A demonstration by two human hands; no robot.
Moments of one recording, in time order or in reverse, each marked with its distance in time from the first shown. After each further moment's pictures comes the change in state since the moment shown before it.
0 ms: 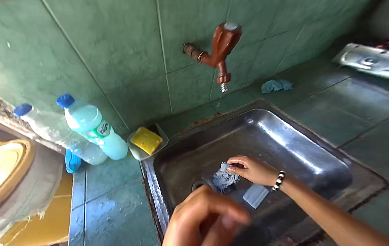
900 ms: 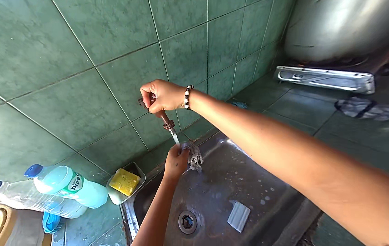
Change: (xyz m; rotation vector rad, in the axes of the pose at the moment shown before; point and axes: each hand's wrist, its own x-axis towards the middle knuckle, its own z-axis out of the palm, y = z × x) left_hand 0.184 -0.118 0.044 0.275 0.130 -0.509; right_hand 0.080 -0.171 -0.211 0.120 0.229 -0.633
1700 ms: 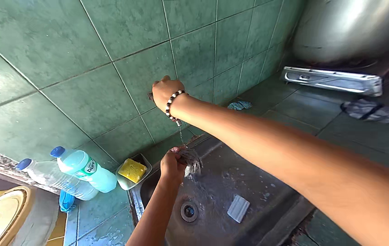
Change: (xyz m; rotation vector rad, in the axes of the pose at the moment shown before) left_hand -0.043 0.013 -0.007 -0.915 0.284 -0.329; right_hand 0.007 -0.062 0.048 -0.878 0.165 0.579
